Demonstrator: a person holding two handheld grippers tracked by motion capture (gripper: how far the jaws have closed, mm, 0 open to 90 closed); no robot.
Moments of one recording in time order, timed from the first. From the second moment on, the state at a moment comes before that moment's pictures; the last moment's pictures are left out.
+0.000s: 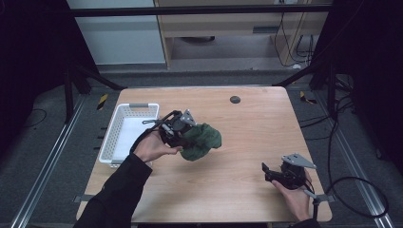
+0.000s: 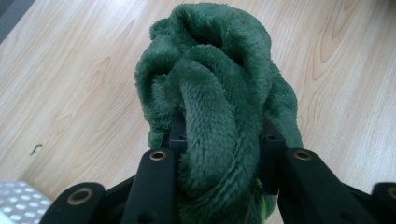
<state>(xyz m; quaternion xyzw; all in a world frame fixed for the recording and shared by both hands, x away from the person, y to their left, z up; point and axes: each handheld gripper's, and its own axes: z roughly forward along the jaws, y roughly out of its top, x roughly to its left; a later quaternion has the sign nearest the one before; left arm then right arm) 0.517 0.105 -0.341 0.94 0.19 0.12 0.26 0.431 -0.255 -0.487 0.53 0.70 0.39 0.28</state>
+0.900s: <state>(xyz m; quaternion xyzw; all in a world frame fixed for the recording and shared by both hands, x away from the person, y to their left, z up) 0.512 0.063 -0.376 0.96 0.13 0.08 0.22 0.431 -0.256 -0.486 0.53 0.70 0.39 0.28</state>
